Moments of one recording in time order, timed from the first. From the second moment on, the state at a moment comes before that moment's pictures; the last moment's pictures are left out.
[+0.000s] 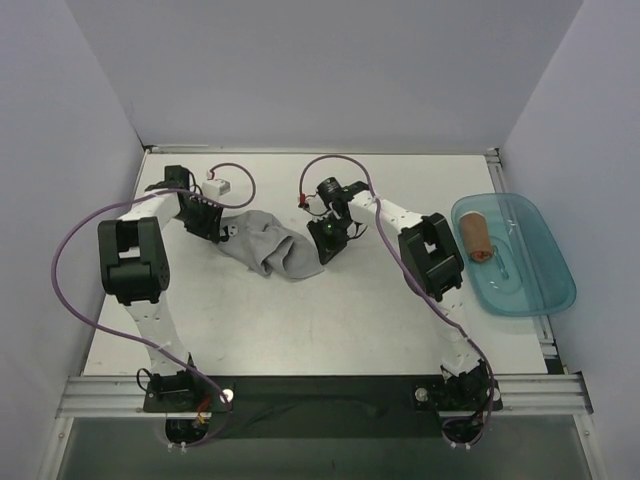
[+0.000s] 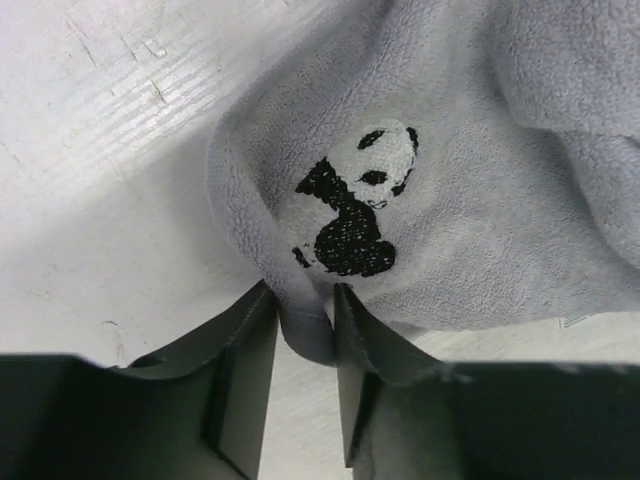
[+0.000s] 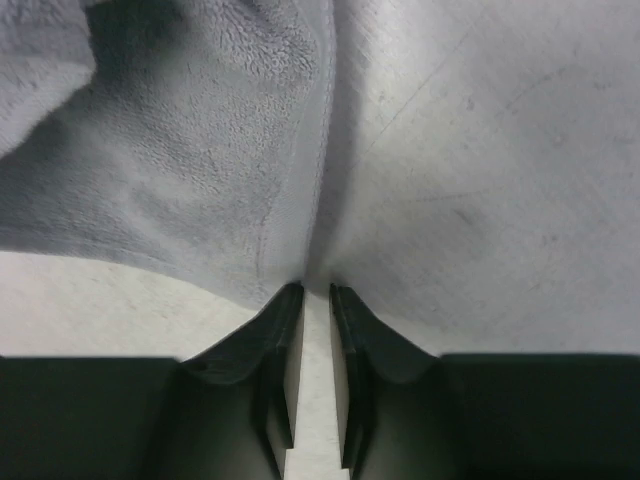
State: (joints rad) left arm 0.07 2.01 1.44 -0.65 0.36 0.48; right arm 0.59 2.26 1.78 -0.84 -0.34 -0.05
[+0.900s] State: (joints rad) left arm 0.16 1.81 1.33 -0.77 0.36 0.58; right arm 0.45 2.00 1.57 -0.83 -0.27 -0.06
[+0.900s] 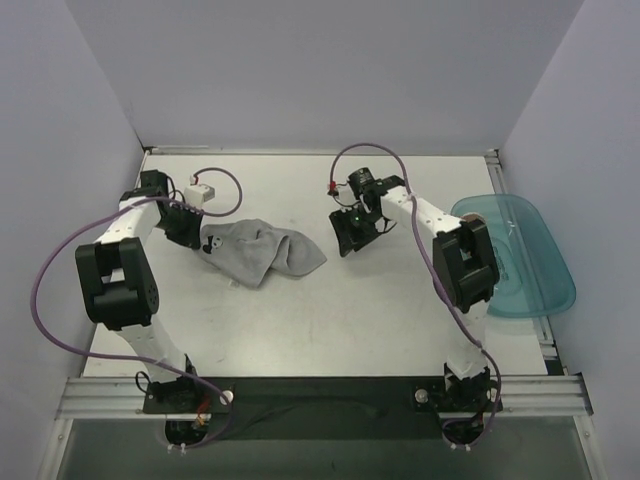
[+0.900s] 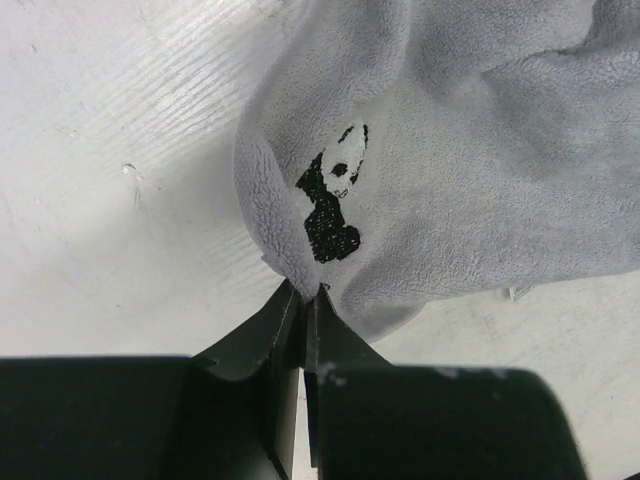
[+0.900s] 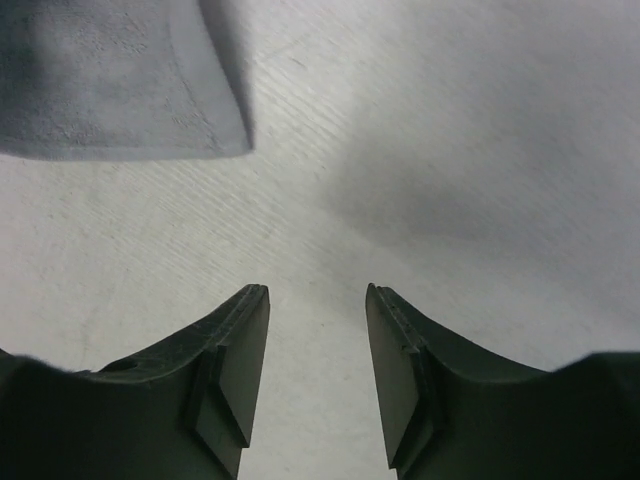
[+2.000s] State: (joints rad) left arm 0.16 1.87 1.41 -0.79 0.37 0.52; right arm 0.60 2.23 1.73 -0.73 -0.23 -0.01
